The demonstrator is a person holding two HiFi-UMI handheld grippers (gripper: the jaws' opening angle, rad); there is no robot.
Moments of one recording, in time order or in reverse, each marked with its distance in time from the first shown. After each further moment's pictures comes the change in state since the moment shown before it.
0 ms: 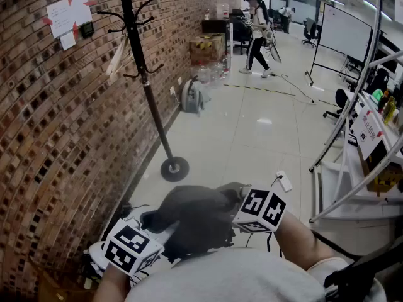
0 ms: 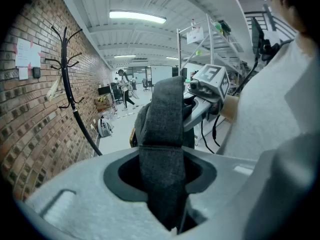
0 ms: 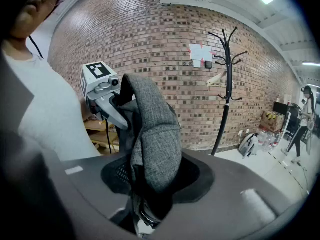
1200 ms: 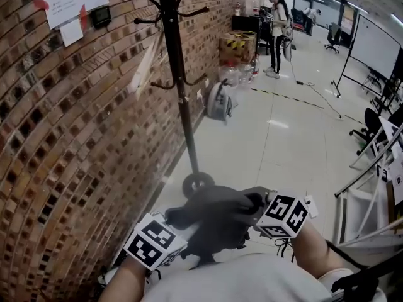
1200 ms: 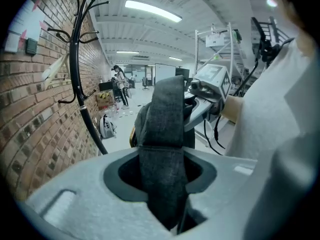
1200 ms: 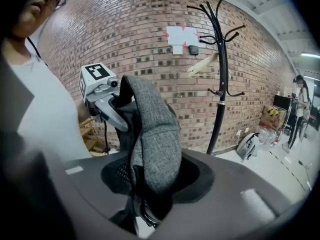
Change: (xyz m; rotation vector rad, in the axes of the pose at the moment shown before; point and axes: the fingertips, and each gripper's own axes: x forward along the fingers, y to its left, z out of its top) left arm 0.089 0.281 0.025 -0.003 0.001 -0.078; right arm 0.166 -0.219 0.090 0.079 0.031 -0.039
